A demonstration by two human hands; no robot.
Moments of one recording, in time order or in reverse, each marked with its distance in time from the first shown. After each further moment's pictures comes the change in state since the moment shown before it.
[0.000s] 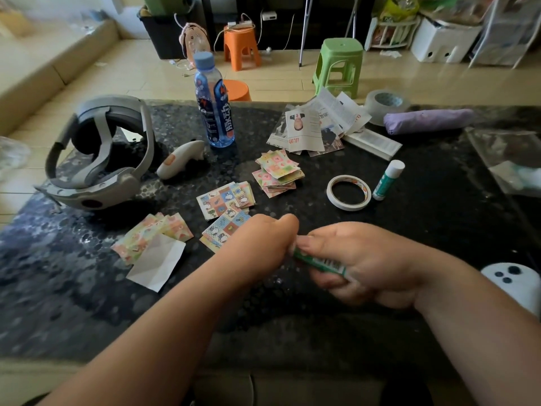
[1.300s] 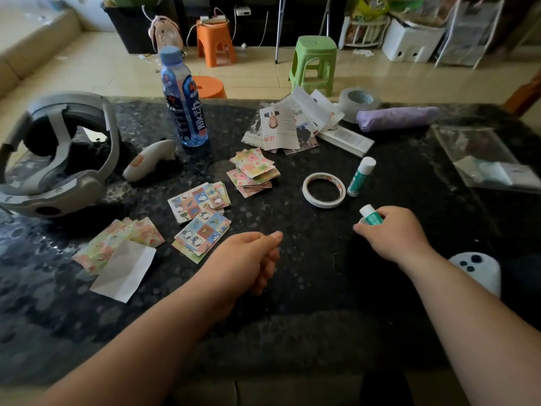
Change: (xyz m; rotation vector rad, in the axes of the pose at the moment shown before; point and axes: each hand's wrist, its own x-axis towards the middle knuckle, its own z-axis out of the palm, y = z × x) left_hand 0.000 -0.012 0.039 -0.994 -0.173 -0.298; right_hand 0.030 0.064 -0.118 -0.518 1.164 0.118
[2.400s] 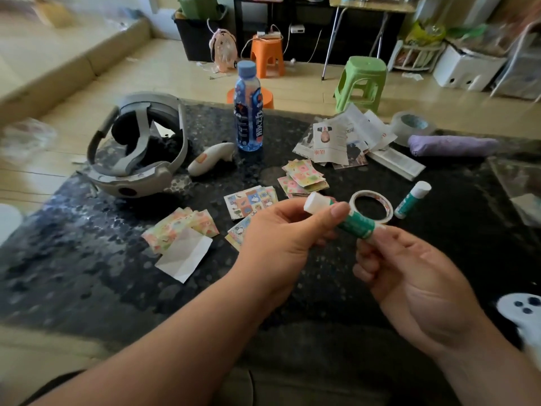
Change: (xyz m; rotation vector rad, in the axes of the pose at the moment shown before) left_hand -0.046 0.029 -0.006 -0.514 0.095 0.482; right_hand -0.144 -0.075 -0.006 1.287 -0.610 -0.107
